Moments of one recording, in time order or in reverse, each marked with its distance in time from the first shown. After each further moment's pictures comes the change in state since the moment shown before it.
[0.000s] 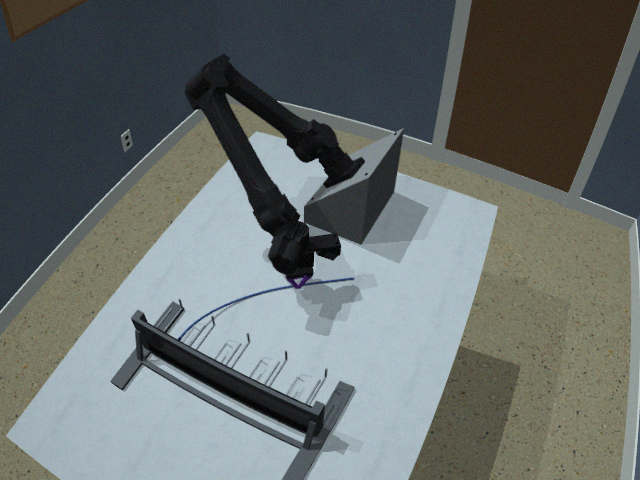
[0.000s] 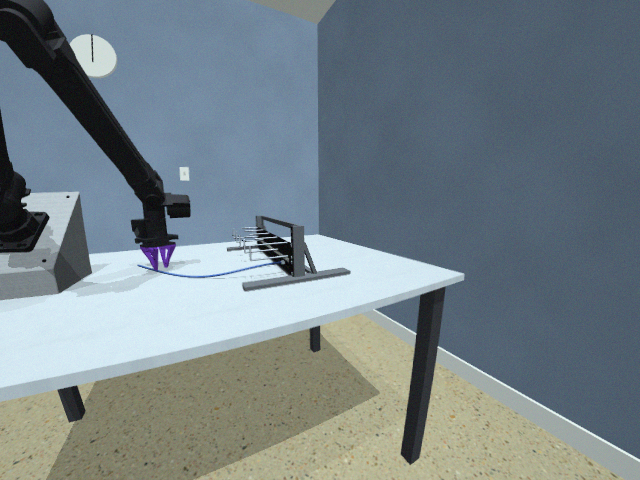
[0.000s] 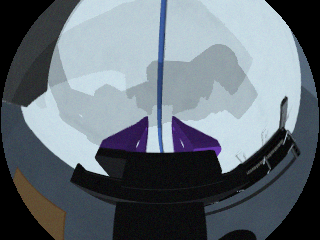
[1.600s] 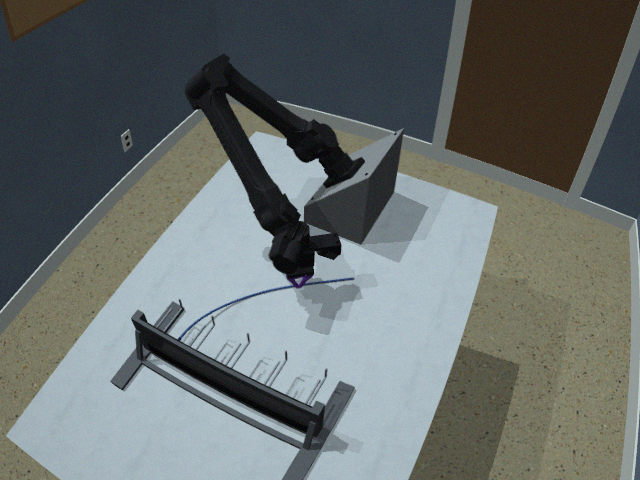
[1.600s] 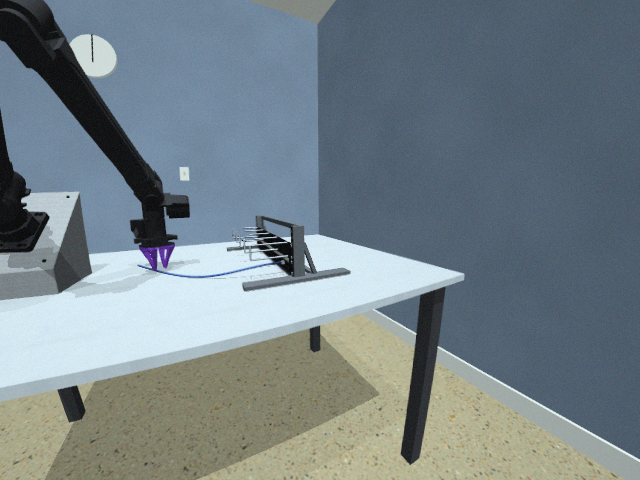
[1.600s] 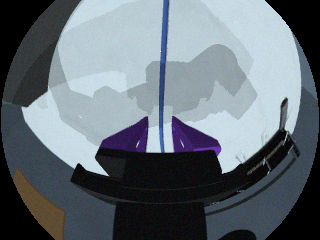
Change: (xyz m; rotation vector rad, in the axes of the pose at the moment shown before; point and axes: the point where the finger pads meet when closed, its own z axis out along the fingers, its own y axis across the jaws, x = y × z) arm -0.002 0.002 0.001 -0.002 -0.001 -0.002
